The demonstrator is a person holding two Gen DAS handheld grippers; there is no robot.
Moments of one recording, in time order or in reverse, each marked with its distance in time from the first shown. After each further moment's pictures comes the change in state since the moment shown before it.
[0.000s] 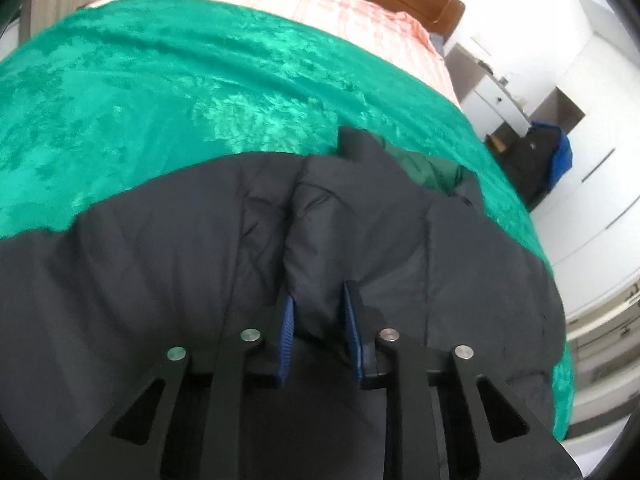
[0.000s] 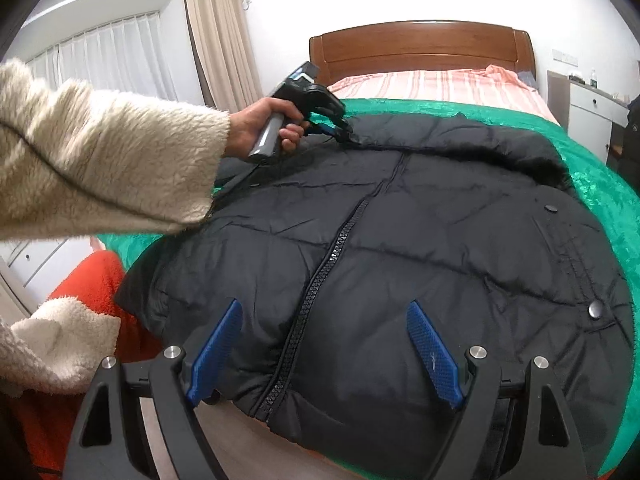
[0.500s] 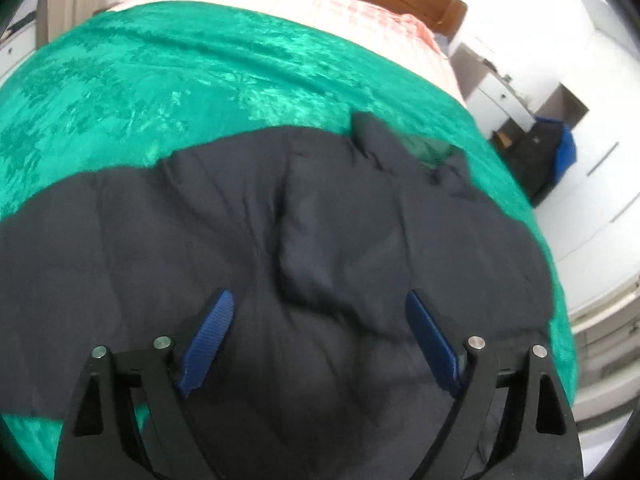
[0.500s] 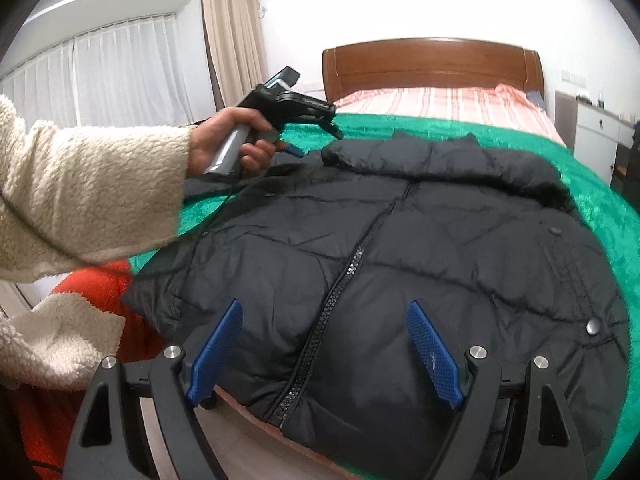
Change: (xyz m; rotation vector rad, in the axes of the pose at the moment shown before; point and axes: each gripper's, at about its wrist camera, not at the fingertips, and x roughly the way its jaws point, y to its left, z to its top) left arm -0.076 0.004 -0.057 0.006 0.003 0.040; right arm -0.010 0.014 0.001 -0.060 -0.052 0.001
